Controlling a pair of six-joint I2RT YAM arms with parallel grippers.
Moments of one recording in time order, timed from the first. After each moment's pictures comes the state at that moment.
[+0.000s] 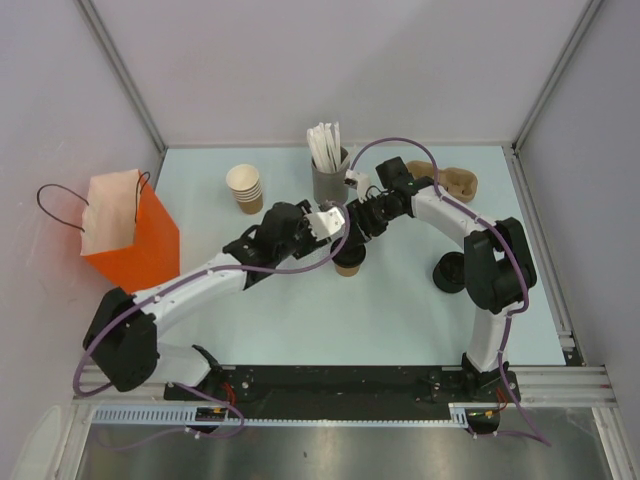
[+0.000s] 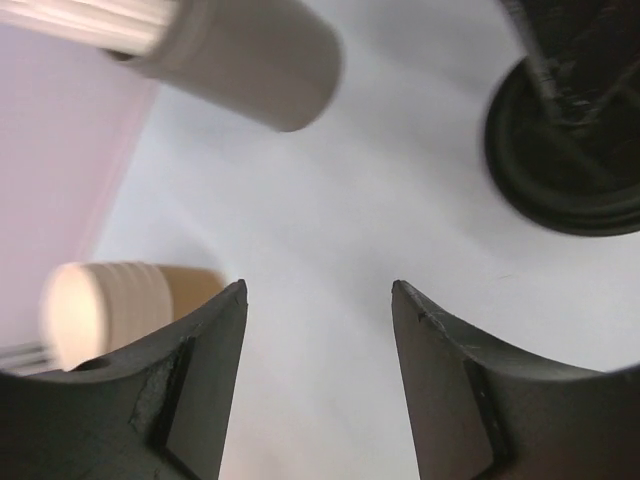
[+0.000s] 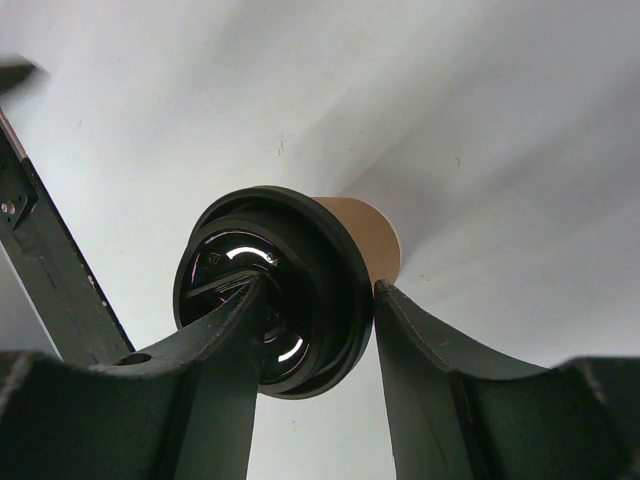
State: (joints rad) left arm -0.71 1.36 0.90 -0.07 -0.14 0.55; right arm 0.44 1.91 1.46 -0.61 -0.65 -0.16
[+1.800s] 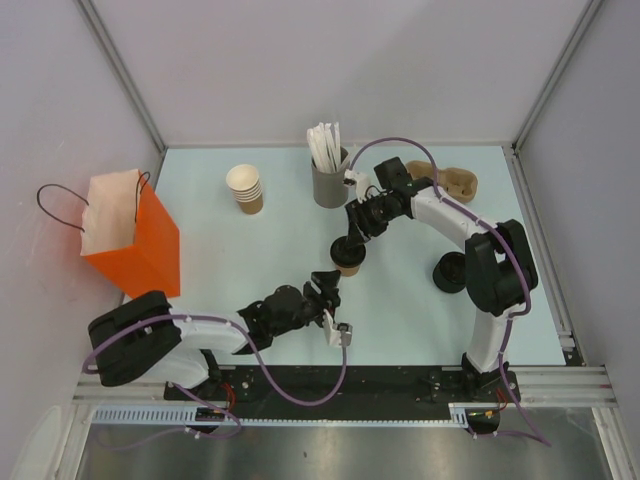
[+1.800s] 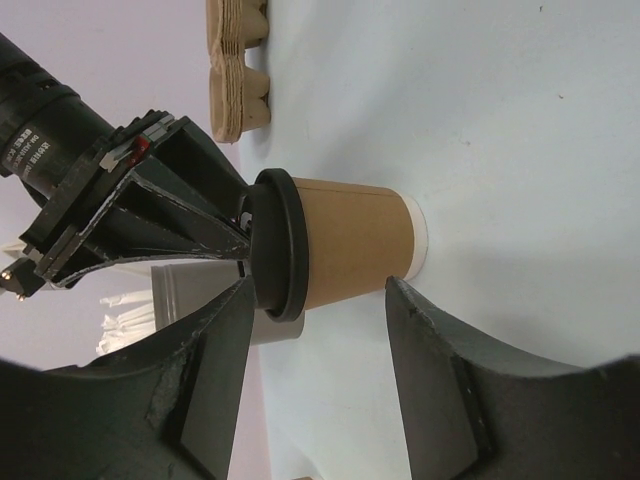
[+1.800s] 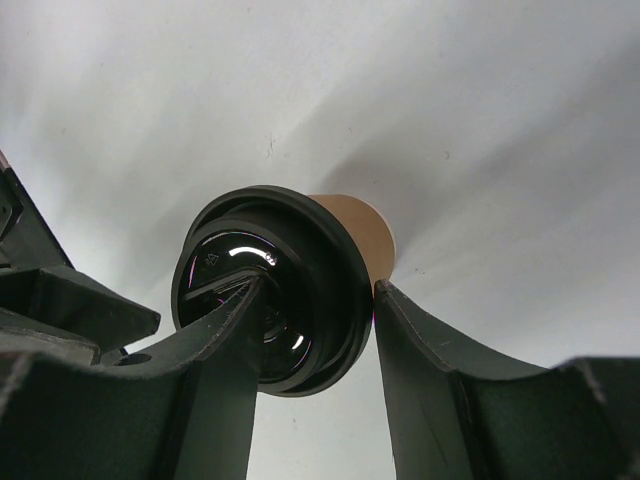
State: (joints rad) left arm -1.06 1.35 0.32 0.74 -0.02 1.26; right arm 0.45 1.89 1.46 -0.61 -0.60 -0.13
